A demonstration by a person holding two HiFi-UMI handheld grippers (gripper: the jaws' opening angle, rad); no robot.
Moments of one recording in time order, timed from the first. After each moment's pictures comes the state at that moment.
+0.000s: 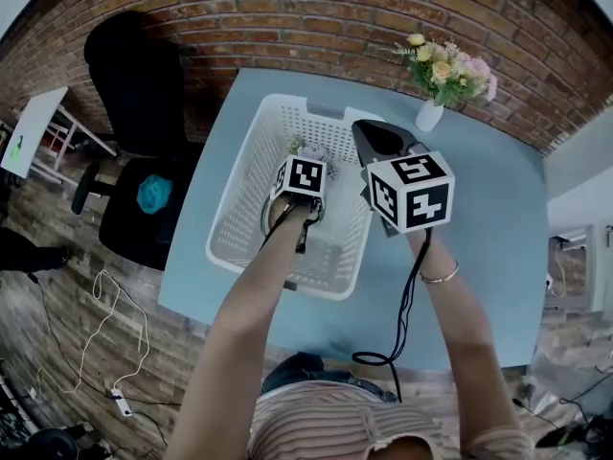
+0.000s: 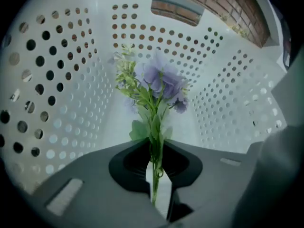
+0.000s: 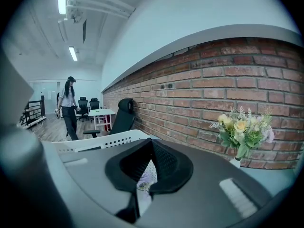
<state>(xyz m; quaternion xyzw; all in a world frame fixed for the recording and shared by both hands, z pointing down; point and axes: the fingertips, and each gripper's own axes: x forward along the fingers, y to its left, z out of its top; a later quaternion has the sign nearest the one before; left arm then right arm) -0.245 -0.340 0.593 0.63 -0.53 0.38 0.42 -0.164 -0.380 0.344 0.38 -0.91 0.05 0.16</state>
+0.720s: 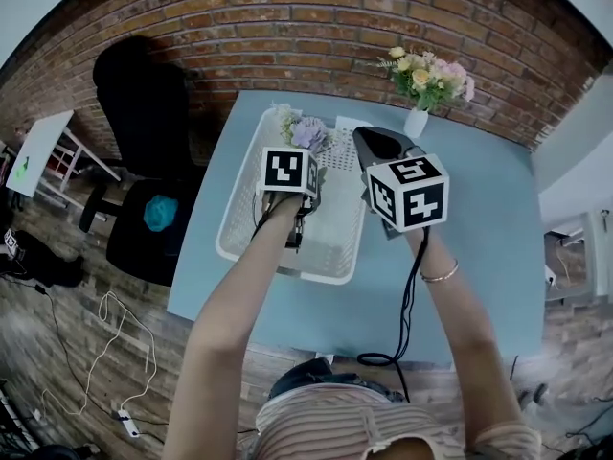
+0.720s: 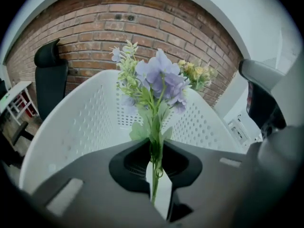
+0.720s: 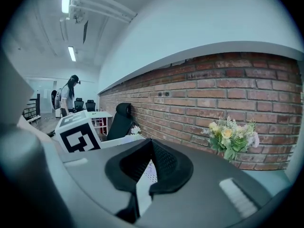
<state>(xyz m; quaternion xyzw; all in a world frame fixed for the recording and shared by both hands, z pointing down) -0.231 -0.340 0.470 0.72 -0.54 0.25 0.37 -0.147 -0.348 0.315 0.41 -0.90 0.03 0.14</state>
